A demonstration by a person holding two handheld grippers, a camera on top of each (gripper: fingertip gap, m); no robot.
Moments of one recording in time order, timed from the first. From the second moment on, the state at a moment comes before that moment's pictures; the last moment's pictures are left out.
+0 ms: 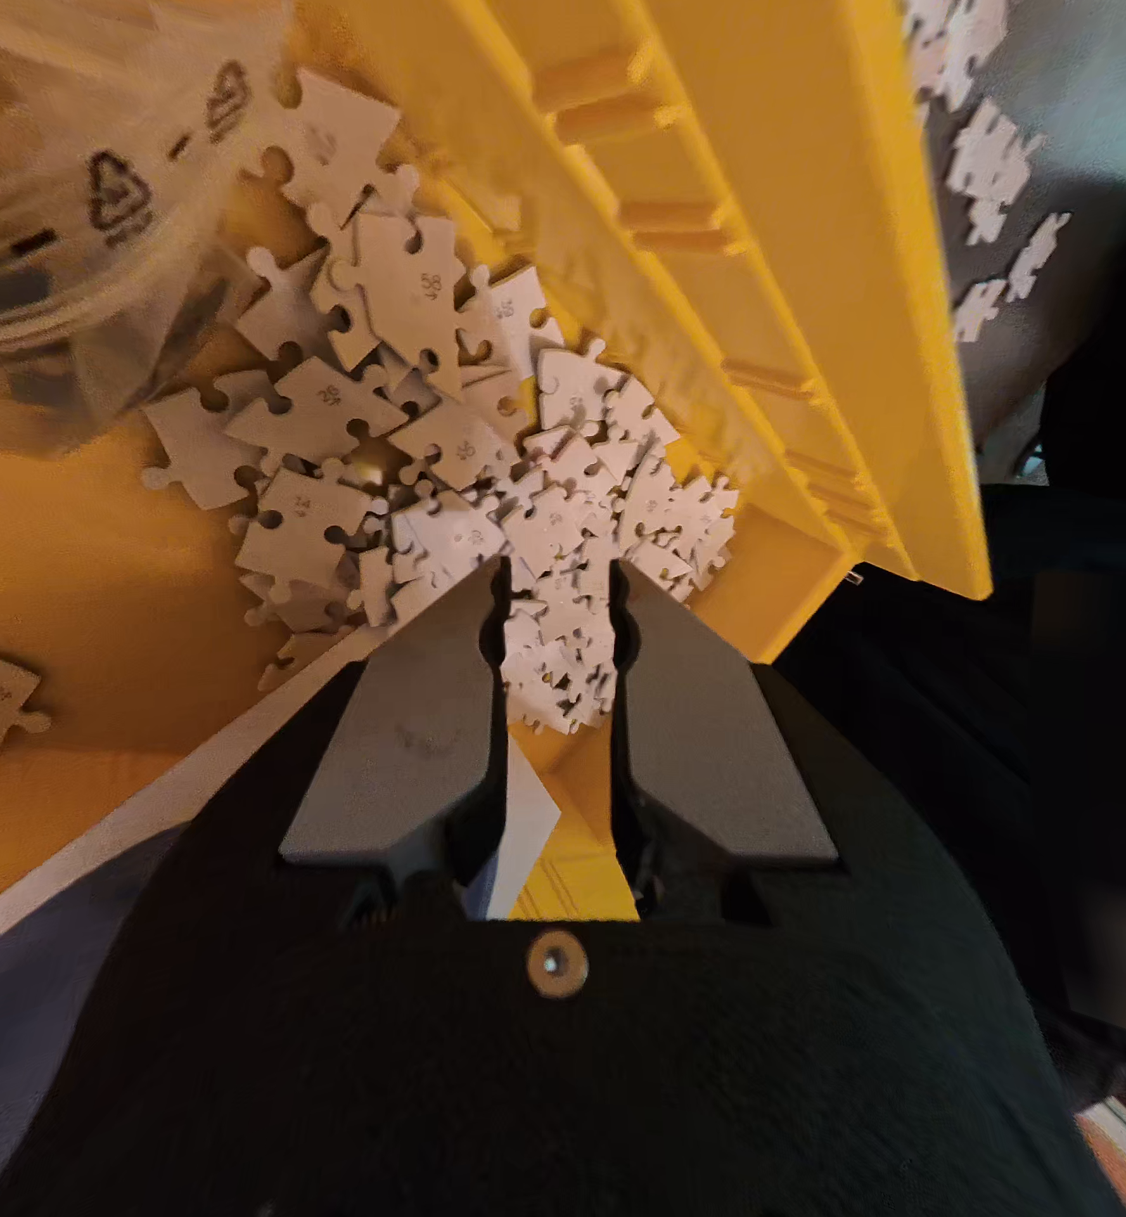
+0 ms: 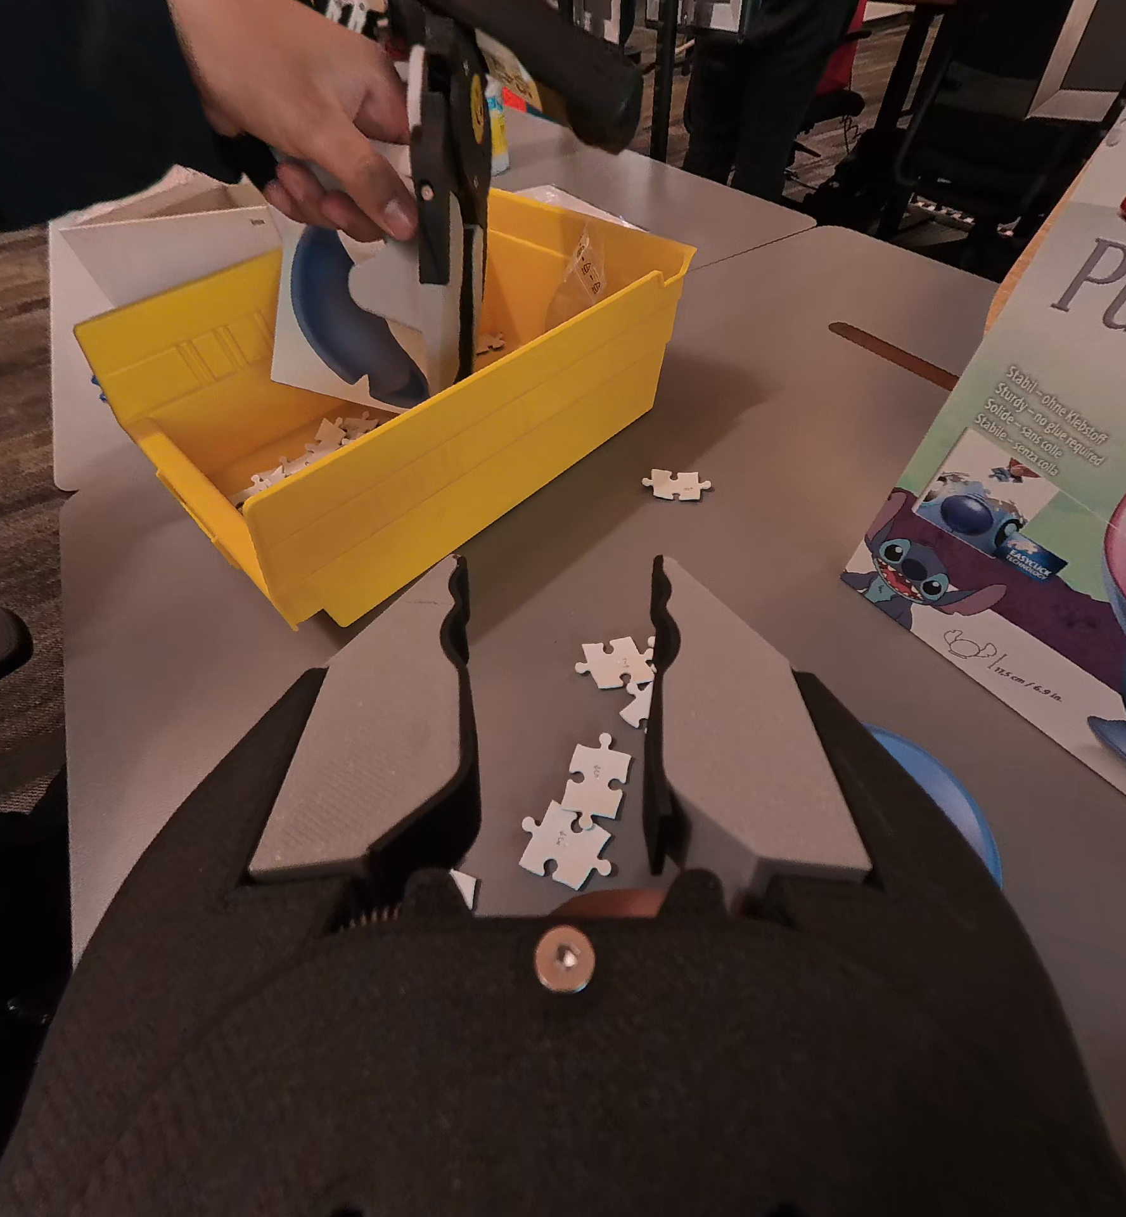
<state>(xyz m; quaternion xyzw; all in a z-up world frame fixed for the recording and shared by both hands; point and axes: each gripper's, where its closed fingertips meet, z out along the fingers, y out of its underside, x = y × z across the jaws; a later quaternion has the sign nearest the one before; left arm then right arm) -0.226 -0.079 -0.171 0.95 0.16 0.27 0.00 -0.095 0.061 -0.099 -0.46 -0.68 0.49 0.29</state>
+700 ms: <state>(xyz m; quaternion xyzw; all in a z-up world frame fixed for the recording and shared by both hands) -0.211 -0.079 -0.195 0.99 0.13 0.10 0.02 -0.094 0.060 -0.095 -0.46 -0.68 0.49 0.29</state>
